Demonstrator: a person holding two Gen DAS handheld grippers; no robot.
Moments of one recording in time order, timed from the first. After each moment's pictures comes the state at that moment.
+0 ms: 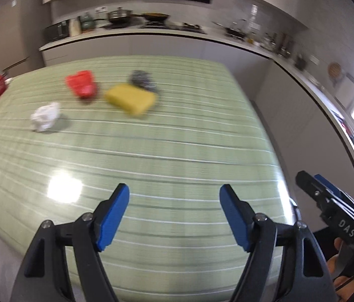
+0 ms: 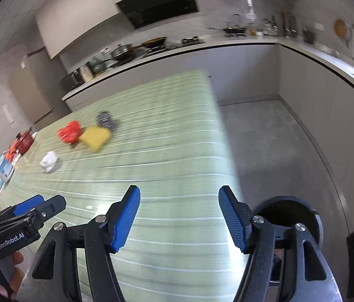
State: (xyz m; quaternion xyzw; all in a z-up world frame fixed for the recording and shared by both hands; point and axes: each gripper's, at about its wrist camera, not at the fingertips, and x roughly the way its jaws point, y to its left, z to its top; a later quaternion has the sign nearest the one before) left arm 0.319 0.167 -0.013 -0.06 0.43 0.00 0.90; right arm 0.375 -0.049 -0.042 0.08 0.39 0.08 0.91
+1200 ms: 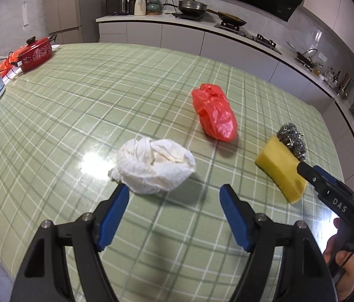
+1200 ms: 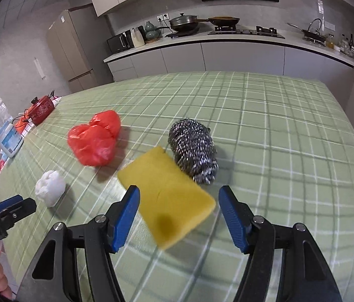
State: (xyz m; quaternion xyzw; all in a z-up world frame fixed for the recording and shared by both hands) left arm 0.457 0.370 -0.046 -0.13 0.45 0.12 0.88; right arm 0.601 0.175 -0.104 0.00 0.43 0.22 0.88
